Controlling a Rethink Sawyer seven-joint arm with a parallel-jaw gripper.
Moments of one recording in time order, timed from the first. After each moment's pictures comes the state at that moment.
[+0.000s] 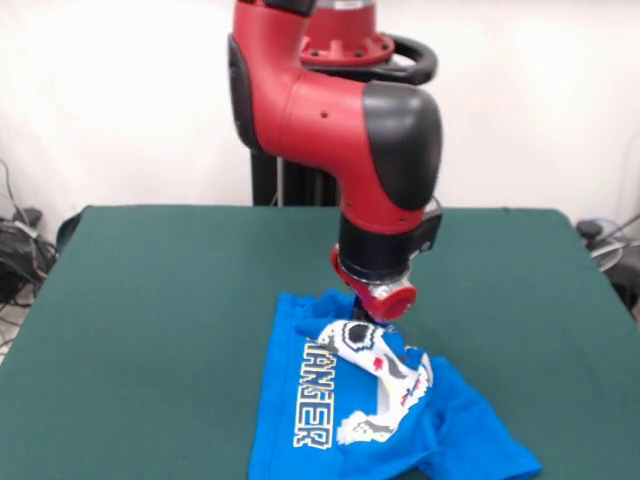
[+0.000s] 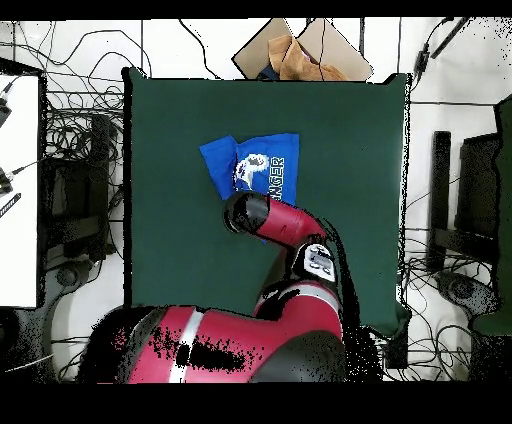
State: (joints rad) arm -0.13 -0.36 -0.14 1.66 0.23 0.40 2.41
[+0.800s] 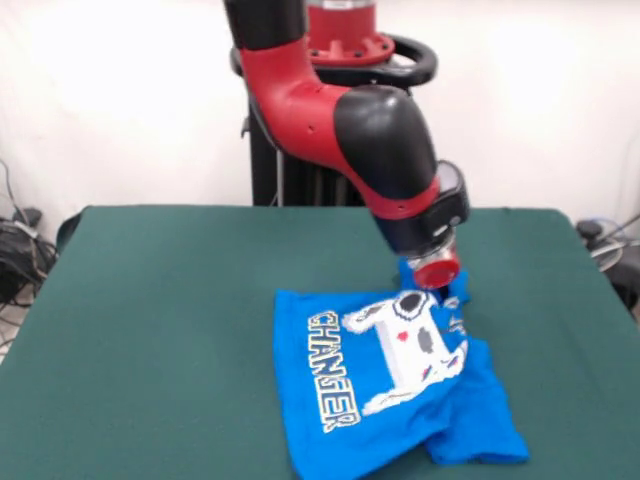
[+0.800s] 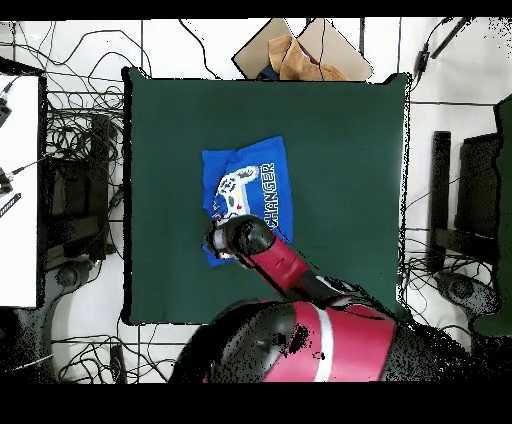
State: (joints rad) arm -0.38 -0.39 0.22 2.04 0.50 0.30 2.41
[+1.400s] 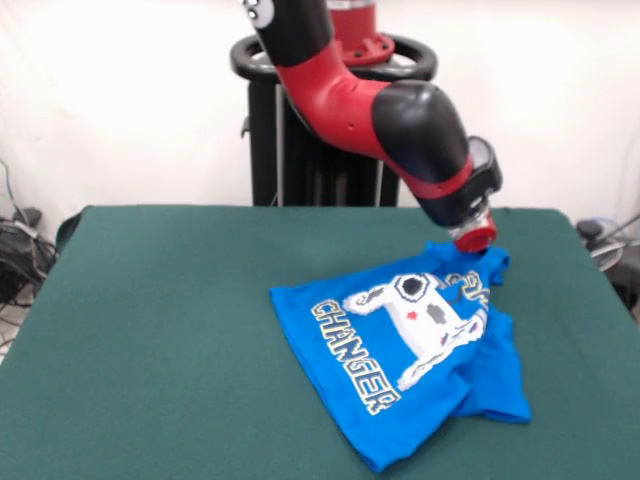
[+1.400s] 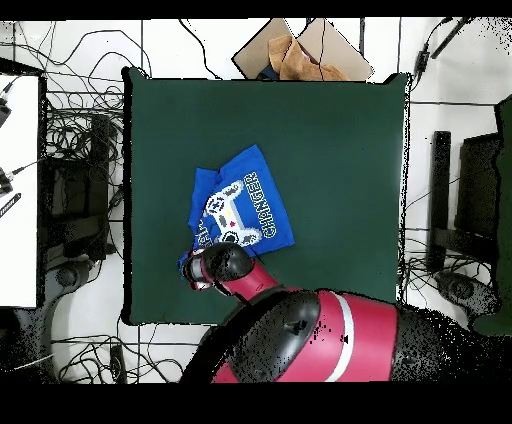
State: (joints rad) arm -0.42 -0.34 0.33 2.20 0.50 0.22 2.41
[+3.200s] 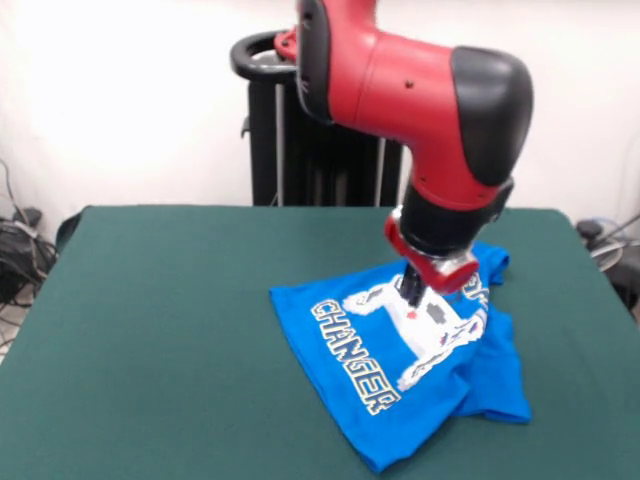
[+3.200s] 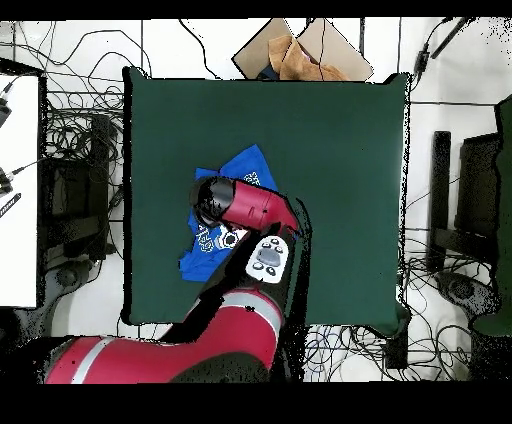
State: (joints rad) arm 0.08 -0.36 -0.29 1.54 0.29 0.65 2.41
